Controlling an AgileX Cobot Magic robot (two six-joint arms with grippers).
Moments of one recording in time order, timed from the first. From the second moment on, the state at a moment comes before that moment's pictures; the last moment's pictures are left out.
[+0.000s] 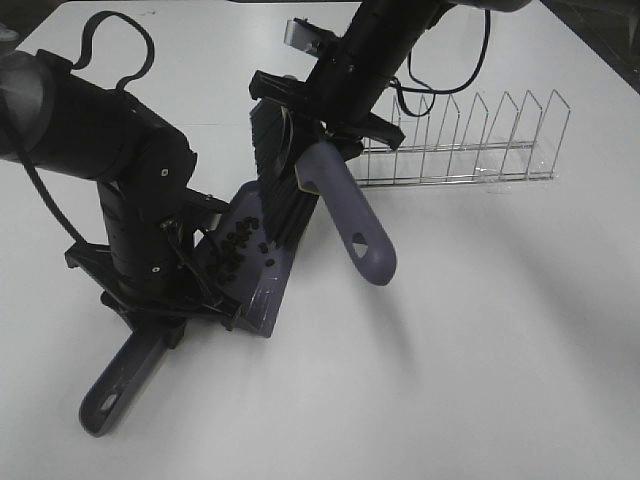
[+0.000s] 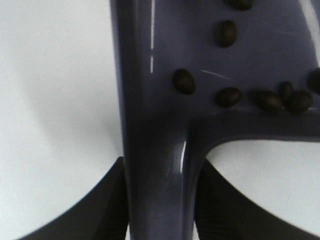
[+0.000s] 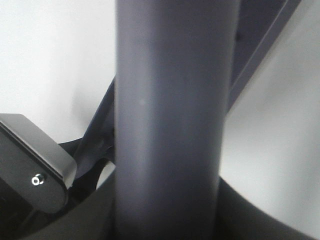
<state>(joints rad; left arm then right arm) -0.62 2.07 -1.18 0.18 0.86 -0.40 0.41 2.34 -2.02 0.45 1.22 0.06</state>
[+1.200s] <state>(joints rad) -0.62 2.07 -1.18 0.11 0.86 -0.40 0.35 2.14 -1.68 -0.10 1.22 0.11</state>
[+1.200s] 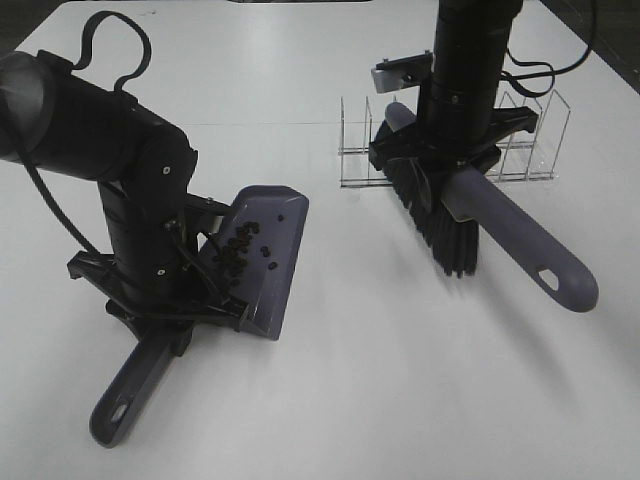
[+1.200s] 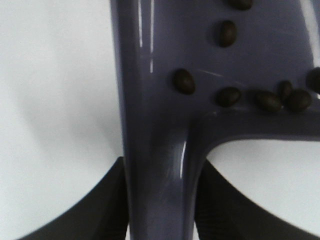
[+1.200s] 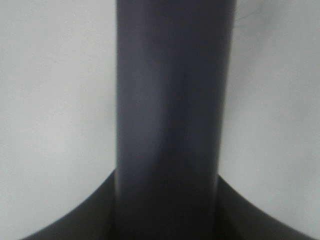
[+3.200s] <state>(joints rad) -0.62 2.07 -1.18 0.11 0.88 -0.39 0.09 2.43 -2.06 0.07 1.23 0.04</state>
